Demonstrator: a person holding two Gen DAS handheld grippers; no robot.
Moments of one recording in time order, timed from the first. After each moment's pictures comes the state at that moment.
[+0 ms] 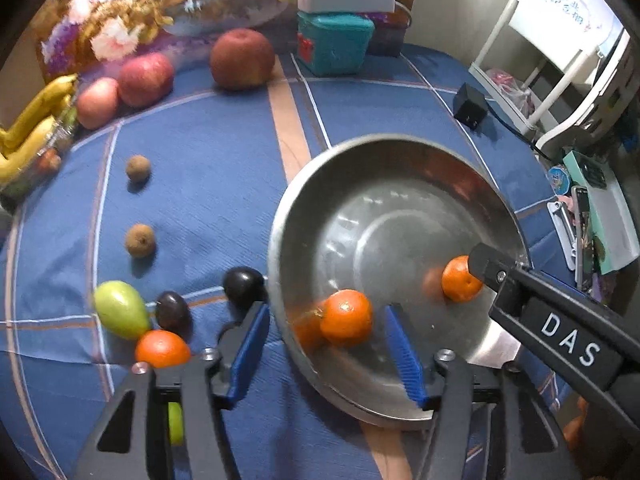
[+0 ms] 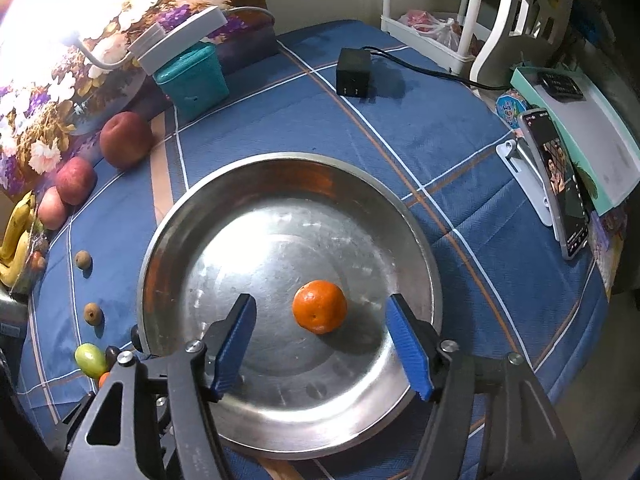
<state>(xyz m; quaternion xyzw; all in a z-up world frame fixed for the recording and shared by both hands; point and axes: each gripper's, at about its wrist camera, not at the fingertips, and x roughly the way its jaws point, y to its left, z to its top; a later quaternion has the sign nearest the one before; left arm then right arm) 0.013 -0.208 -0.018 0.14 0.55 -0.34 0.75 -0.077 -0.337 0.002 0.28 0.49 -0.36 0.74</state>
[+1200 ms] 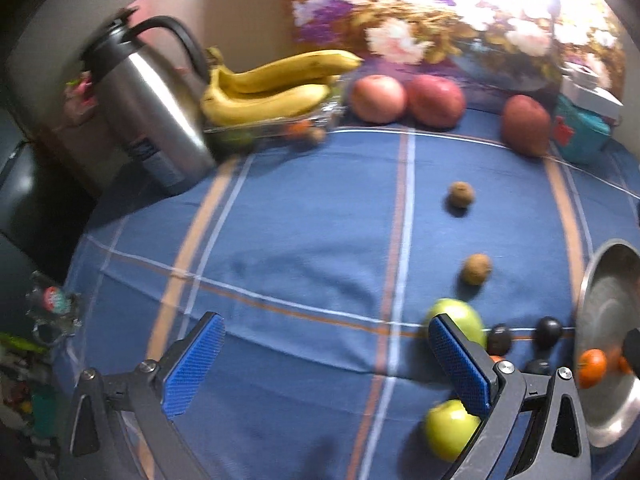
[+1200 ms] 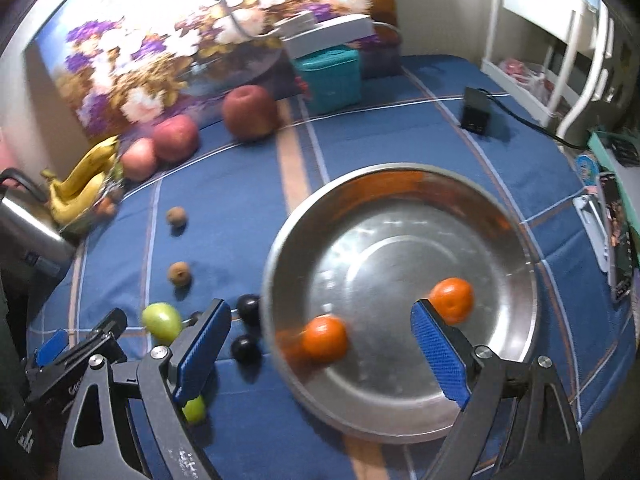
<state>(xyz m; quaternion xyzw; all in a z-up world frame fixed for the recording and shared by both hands) 0.095 -0.042 -0.006 0.13 0.50 -0.05 0.85 -0.030 -0.255 0.018 0.24 0.47 -0.24 0.82</state>
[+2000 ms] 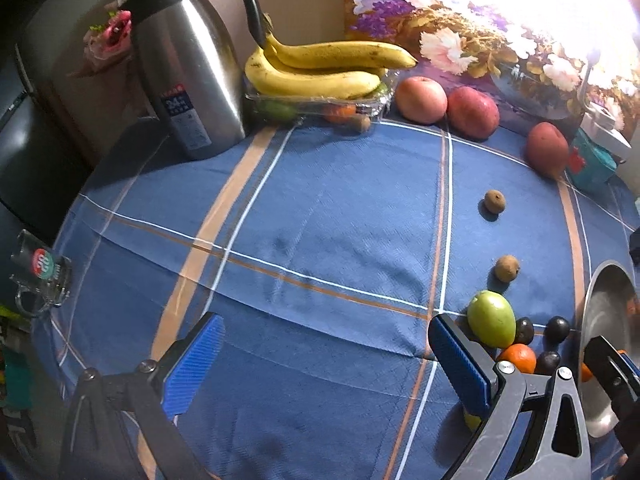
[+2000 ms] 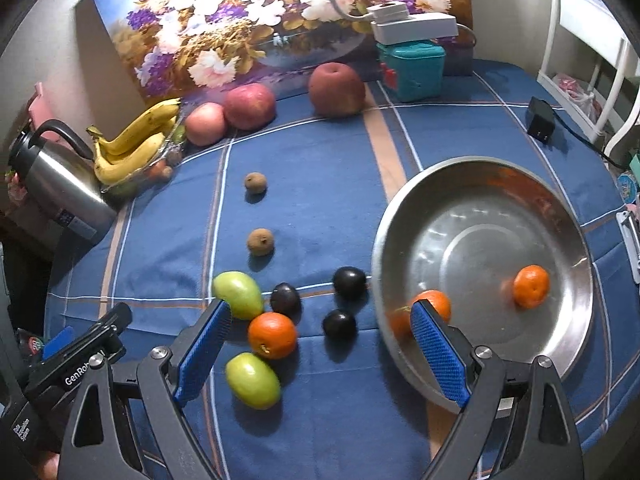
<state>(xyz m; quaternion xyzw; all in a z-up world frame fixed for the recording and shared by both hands) 0.101 0.016 -0.006 0.06 0.53 -0.06 0.85 -0.002 -0.195 0.017 0.23 0.48 -0.17 0.83</state>
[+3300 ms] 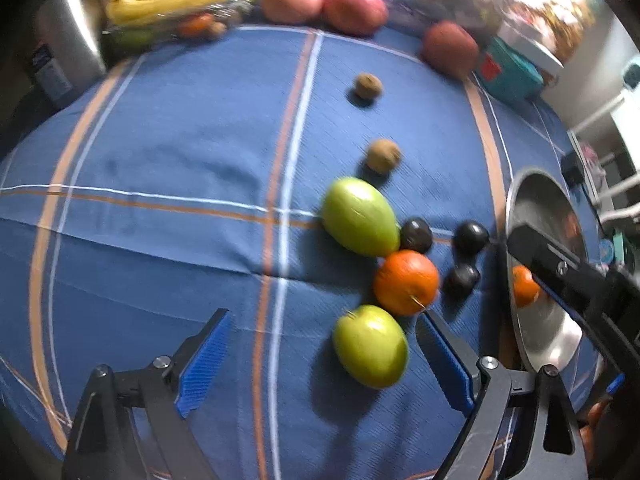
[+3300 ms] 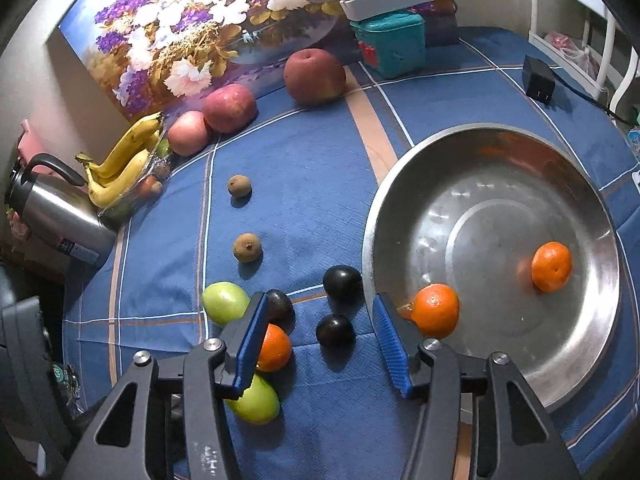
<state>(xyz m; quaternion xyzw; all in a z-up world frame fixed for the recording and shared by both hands) 0.063 -0.056 -0.053 0.04 0.63 -0.22 0.75 -0.005 -0.222 -0.005 0.29 0.47 -0.17 0.82</state>
